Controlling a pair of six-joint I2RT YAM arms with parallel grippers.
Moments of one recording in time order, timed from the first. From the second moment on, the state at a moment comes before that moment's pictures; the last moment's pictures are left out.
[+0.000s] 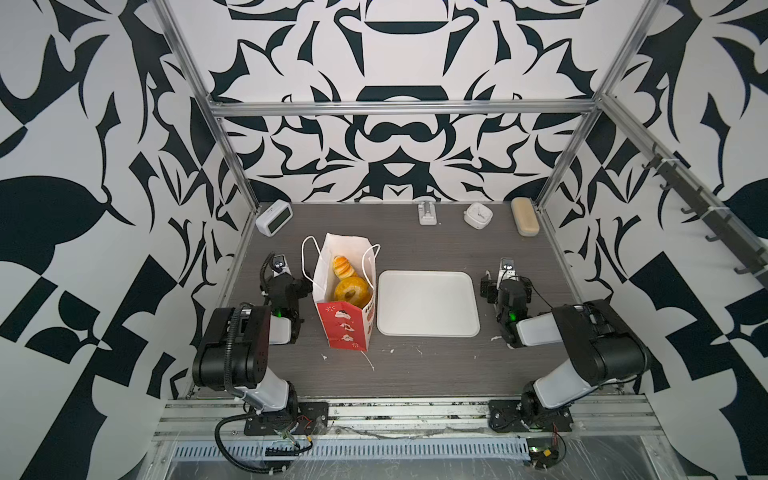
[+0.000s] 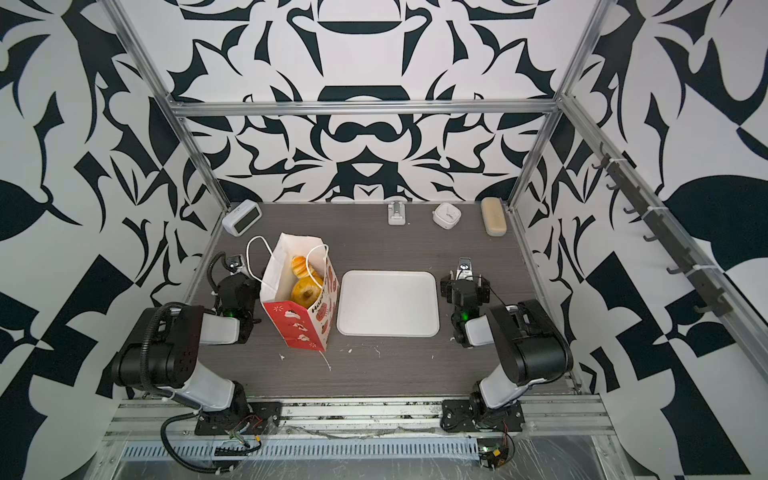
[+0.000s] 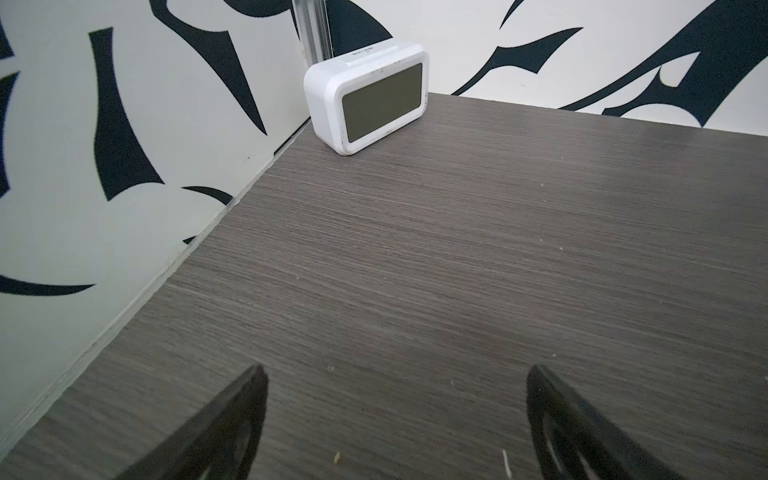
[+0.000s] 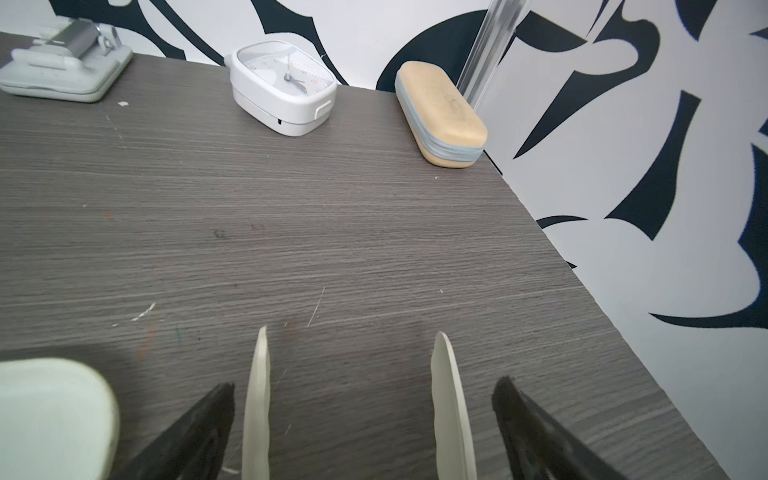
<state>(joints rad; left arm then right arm) 0.02 1.57 0.34 0.87 -0.23 -0.09 0.17 1.58 0.31 0.86 0.43 -0.02</state>
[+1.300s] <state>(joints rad) 0.02 1.57 0.34 0.87 -0.21 -0.09 0.14 1.58 0.32 0.84 0.36 0.00</state>
